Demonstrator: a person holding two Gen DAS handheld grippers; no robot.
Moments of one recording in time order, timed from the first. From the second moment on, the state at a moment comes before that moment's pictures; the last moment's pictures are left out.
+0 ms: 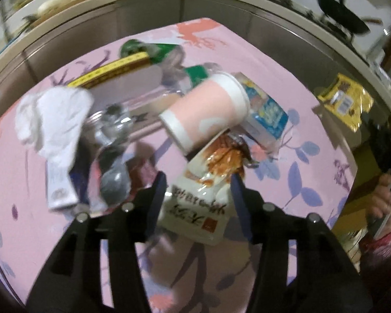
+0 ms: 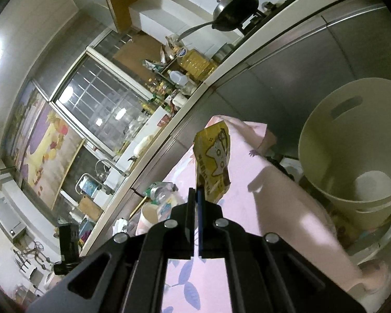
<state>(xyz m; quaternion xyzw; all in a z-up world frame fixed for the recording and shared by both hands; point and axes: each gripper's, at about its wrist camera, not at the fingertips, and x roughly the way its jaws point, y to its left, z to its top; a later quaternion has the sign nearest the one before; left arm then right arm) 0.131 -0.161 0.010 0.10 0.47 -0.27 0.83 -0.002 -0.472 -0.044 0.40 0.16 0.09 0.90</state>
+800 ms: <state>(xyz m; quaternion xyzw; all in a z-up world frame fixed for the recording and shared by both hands) 0.127 -0.181 0.011 0.12 0.48 -0.35 0.79 -0.008 -0.447 -0.034 0.39 0.17 0.10 0.90</state>
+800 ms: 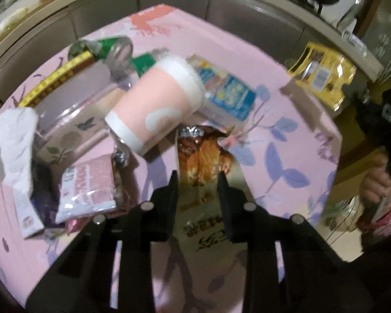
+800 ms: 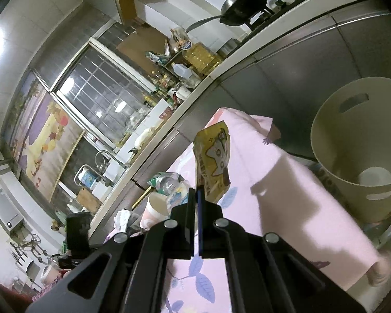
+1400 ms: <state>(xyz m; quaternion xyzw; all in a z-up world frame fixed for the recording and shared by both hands) 0.145 -0.384 0.062 0.10 0.42 -0.50 0.75 -0.057 -0.545 -0.052 0.40 0.12 -0.05 0.91</state>
